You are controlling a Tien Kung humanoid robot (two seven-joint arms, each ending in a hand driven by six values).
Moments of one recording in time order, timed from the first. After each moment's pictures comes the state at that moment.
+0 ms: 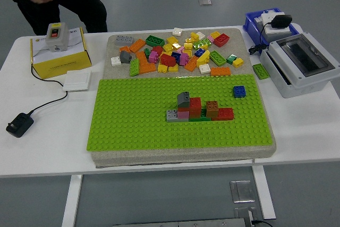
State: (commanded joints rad) left arm -0.07 0.24 -0.93 -0.18 1.21 -0.11 0.53; right arm 0.18 -0.48 1.59 1.49 -0.76 -0.36 0.26
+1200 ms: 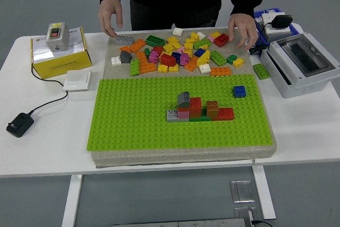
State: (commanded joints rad) left arm -0.07 0.24 -0.94 -0.18 1.21 -0.11 0.54; right arm 0.23 -0.46 1.54 1.46 -0.76 -0.37 0.26
